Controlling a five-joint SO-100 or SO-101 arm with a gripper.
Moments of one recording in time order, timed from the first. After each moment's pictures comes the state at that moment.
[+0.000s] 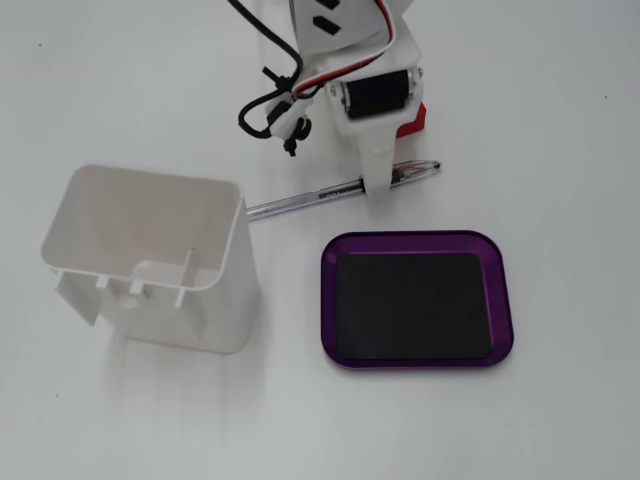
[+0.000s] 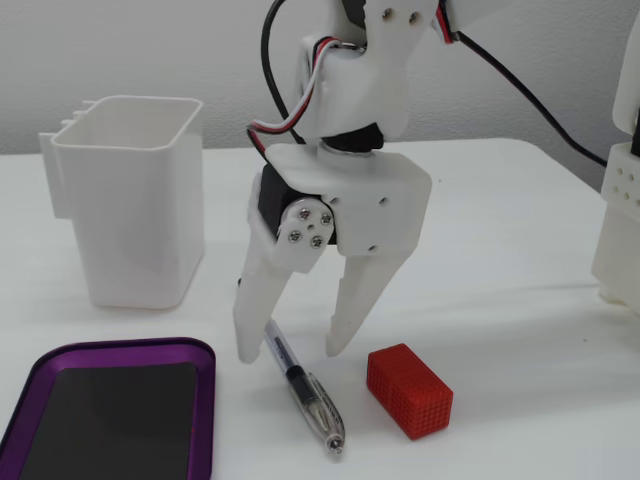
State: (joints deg) arm -3.6 88.2 100.5 57.8 -11.1
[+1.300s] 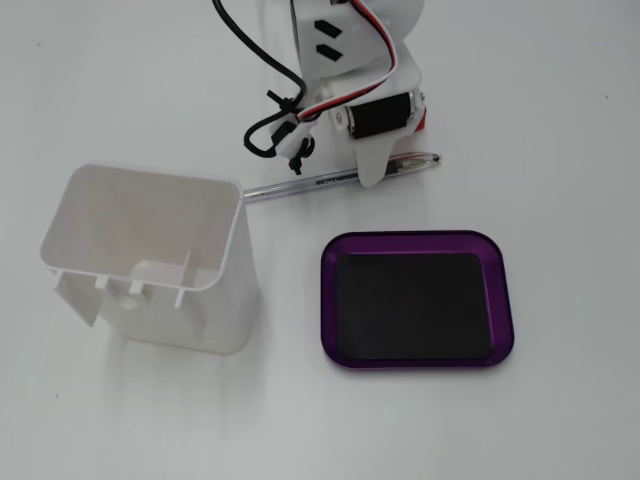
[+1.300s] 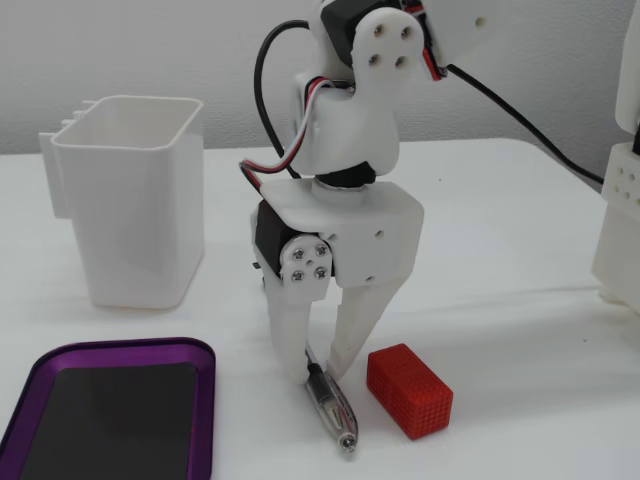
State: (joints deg) arm -3.5 79.6 99.3 57.6 -14.1
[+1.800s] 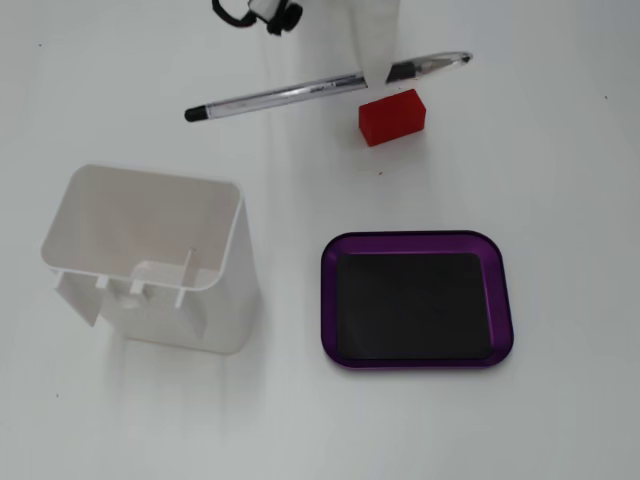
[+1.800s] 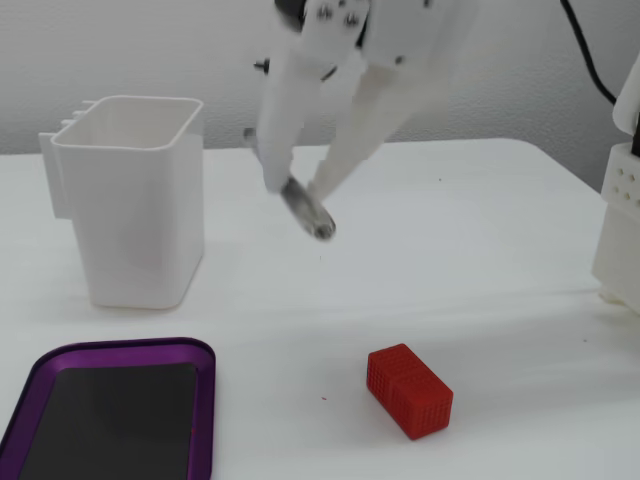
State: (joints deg) arm -3.6 108.4 86.3 73.6 -9.0
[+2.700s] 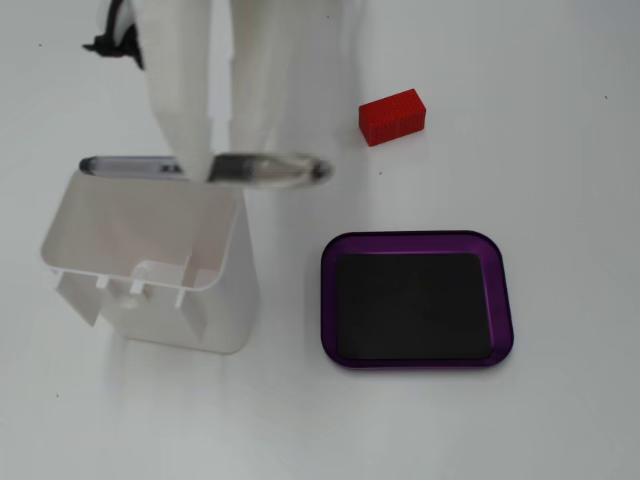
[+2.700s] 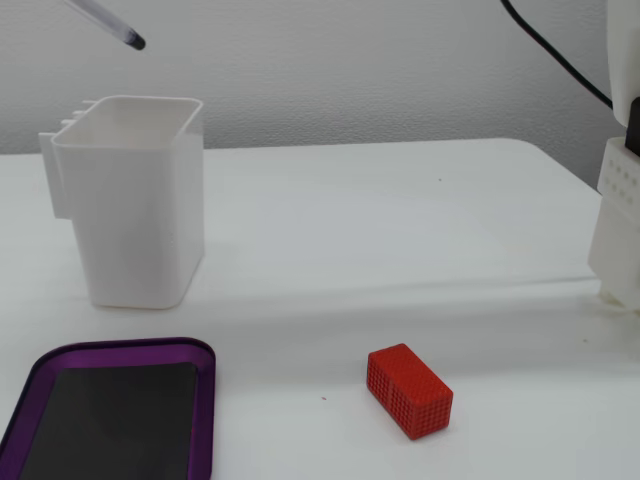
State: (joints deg) arm 10.9 68.8 25.0 71.5 31.4
